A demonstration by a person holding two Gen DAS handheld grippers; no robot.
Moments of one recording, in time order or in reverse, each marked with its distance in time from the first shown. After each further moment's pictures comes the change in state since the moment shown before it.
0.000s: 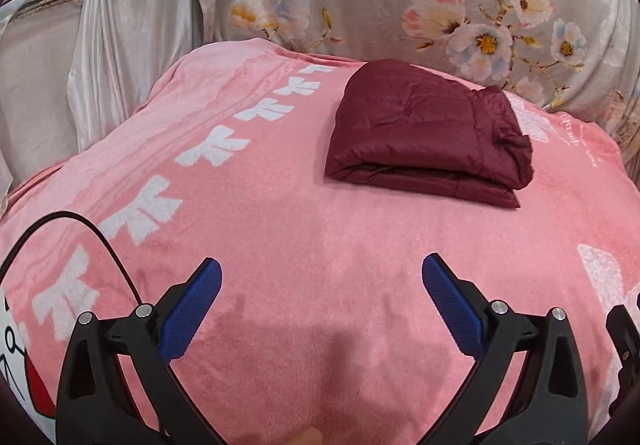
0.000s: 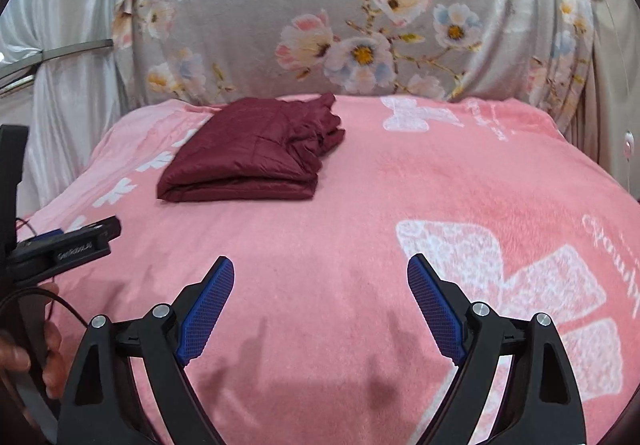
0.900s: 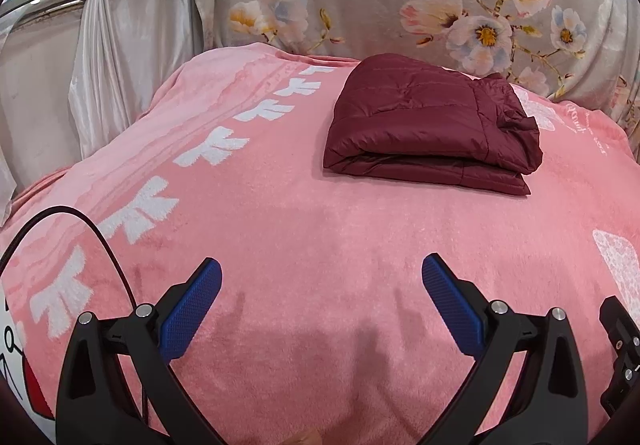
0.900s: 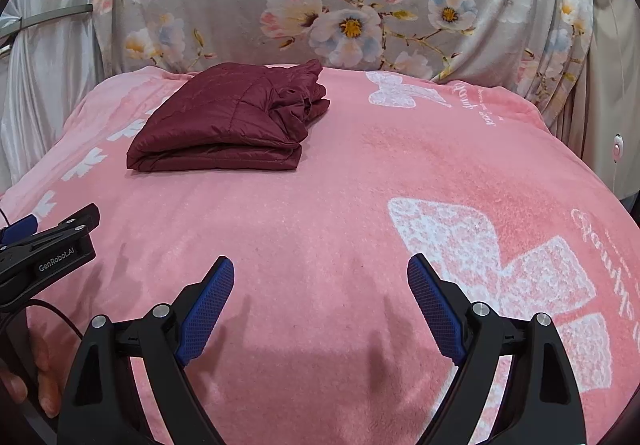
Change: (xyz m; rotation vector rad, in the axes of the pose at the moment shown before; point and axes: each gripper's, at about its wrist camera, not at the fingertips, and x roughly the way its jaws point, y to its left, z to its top) left arm 0.005 -0.008 -0.012 0.028 -0.032 0.026; right arm 0.016 0.006 -0.002 -0.057 0.072 -0.092
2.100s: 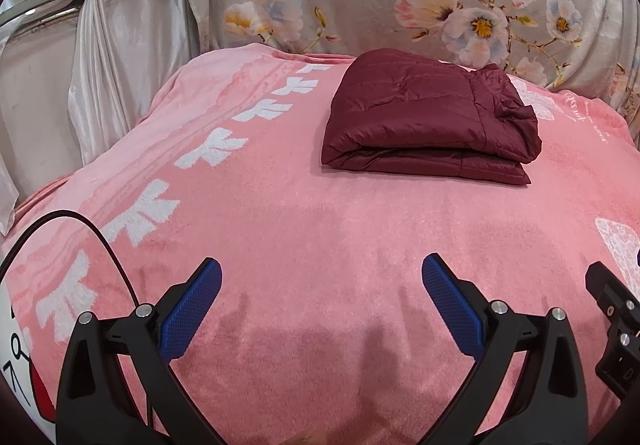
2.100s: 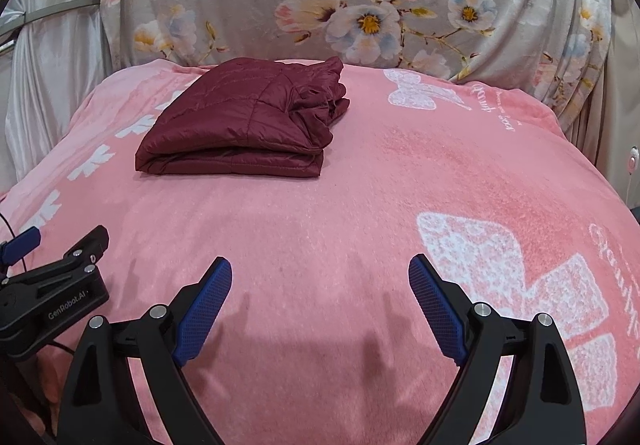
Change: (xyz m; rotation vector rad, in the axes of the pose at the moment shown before) left arm 0.001 -0.001 -0.002 0.036 0.016 0.011; right arm 0.016 0.011 0.018 -0.022 0.027 0.045
